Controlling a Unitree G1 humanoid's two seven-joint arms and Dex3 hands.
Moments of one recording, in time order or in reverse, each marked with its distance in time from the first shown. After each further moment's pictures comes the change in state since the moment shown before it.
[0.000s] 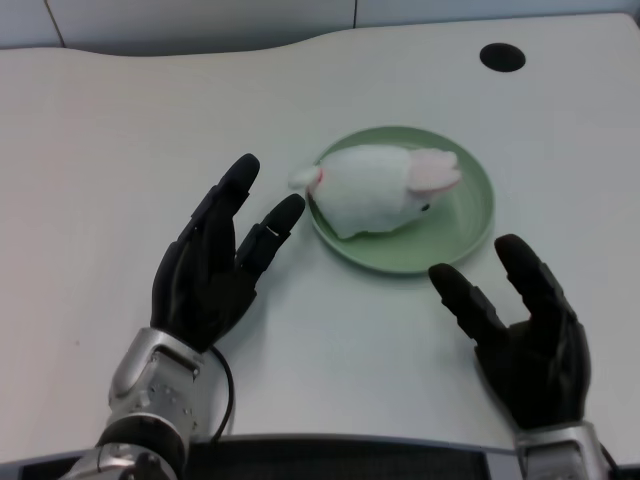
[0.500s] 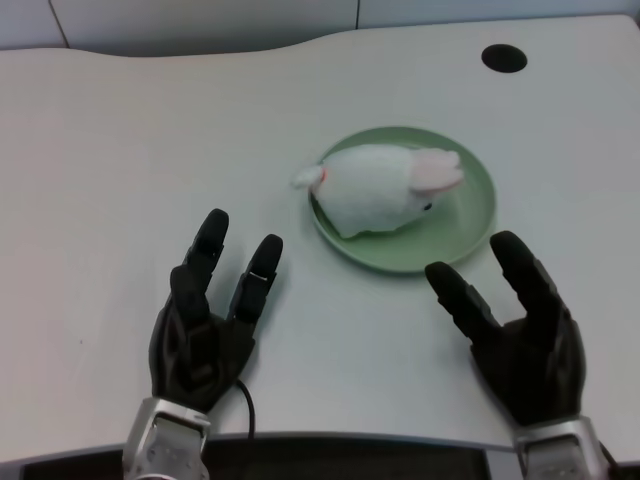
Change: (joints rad) left arm 0.143 -0.079 0.115 -0.060 -0.127 0.087 -0.075; right arm -0.021 -0.015 -0.015 0.023 -0.012 0.049 -0.012
